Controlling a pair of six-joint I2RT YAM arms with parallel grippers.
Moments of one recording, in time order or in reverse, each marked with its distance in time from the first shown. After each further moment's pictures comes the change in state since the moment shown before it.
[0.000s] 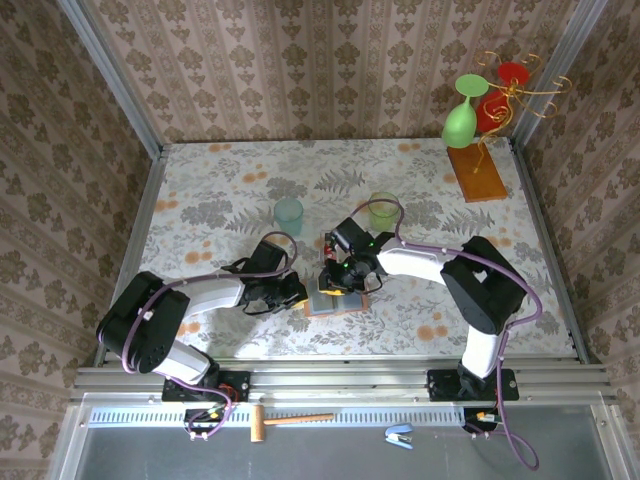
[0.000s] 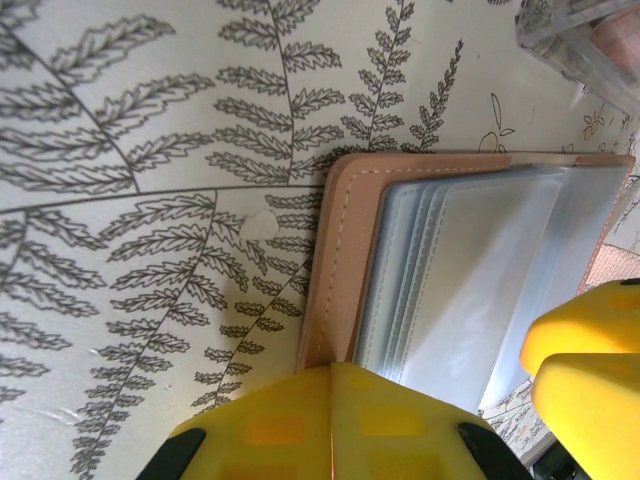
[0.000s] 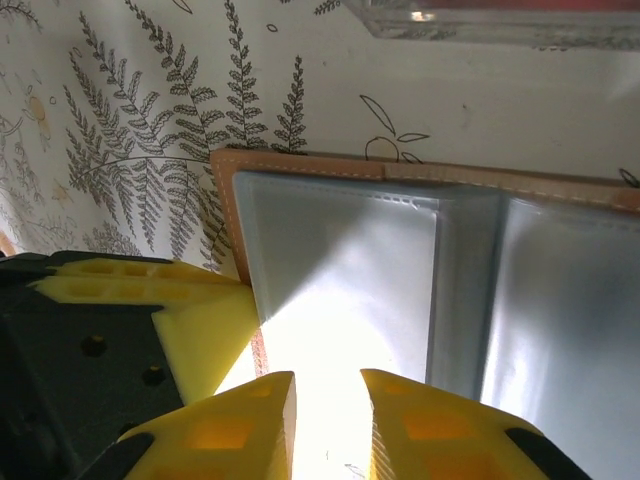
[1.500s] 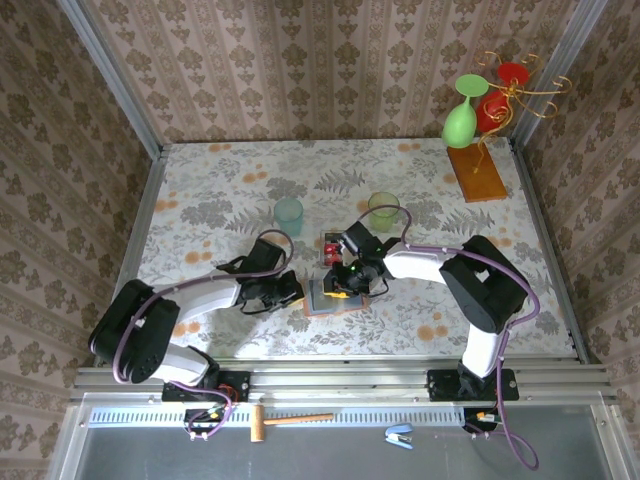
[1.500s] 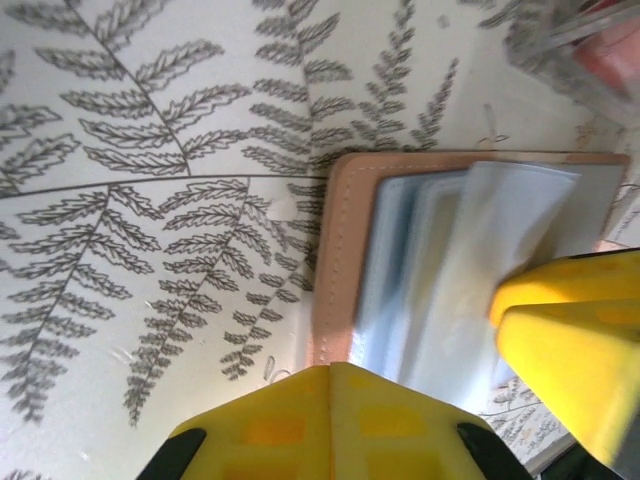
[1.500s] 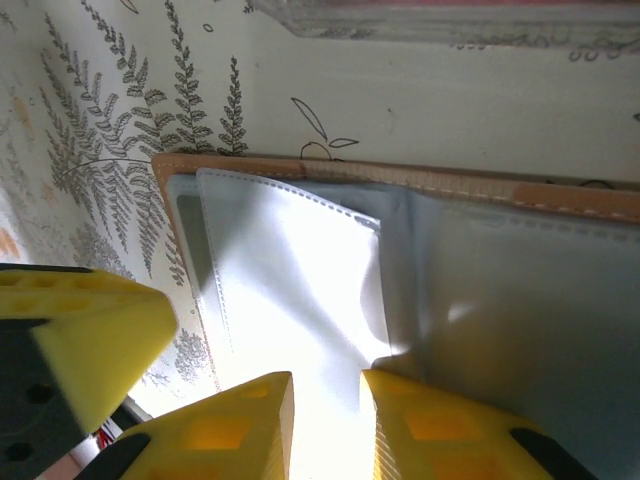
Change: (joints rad) left arm 0.001 -0.080 0.027 -0.105 -0.055 0.002; right arm -0.045 -0.008 -0.105 0.128 -0.056 -0.013
